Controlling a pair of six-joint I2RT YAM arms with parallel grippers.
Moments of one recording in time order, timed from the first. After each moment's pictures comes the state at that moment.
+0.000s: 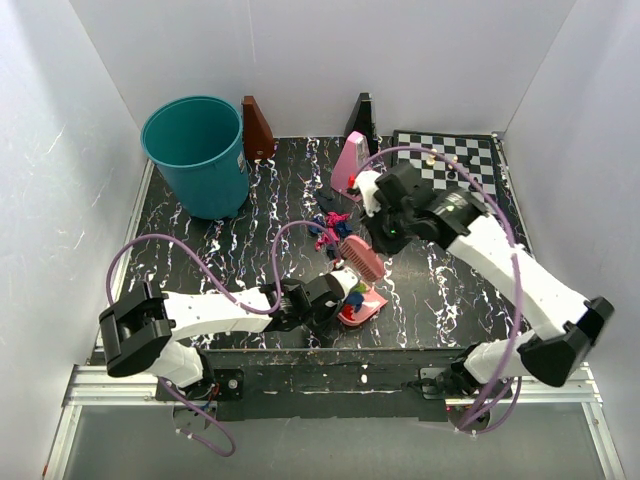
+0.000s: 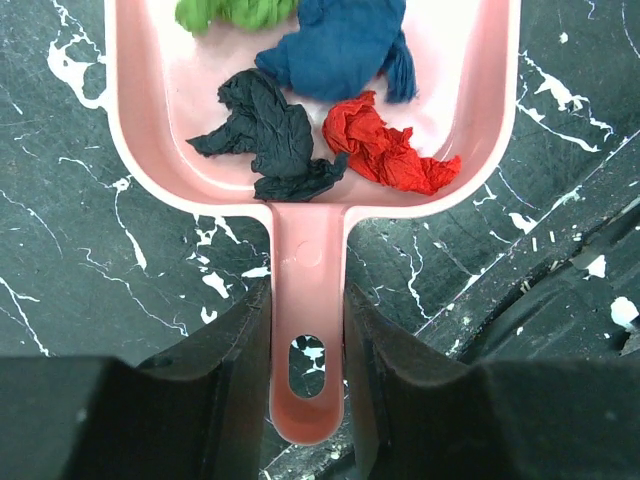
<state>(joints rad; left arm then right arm) -1.18 1.44 0.80 -0.31 -0.21 -0.29 0.77 1.40 1.49 -1.09 -0.06 -0.04</state>
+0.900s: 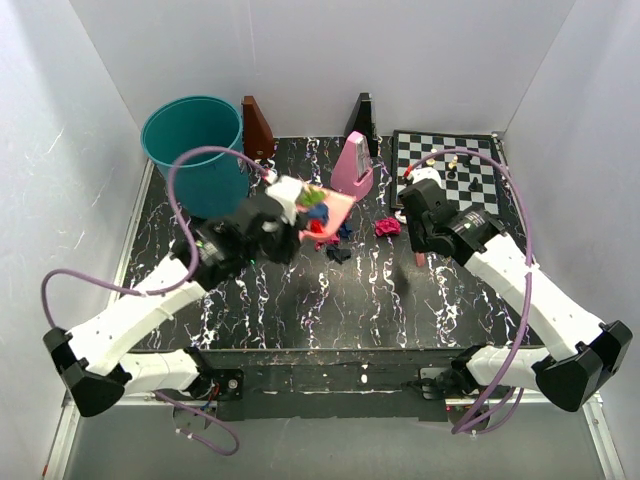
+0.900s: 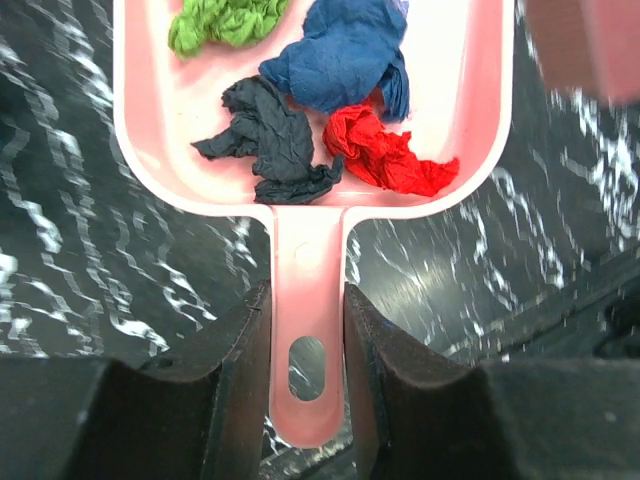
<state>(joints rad) -0.90 1.16 1.20 -0.72 -0.24 -0.30 0.67 1.22 1.31 -1.03 0.46 0.30</state>
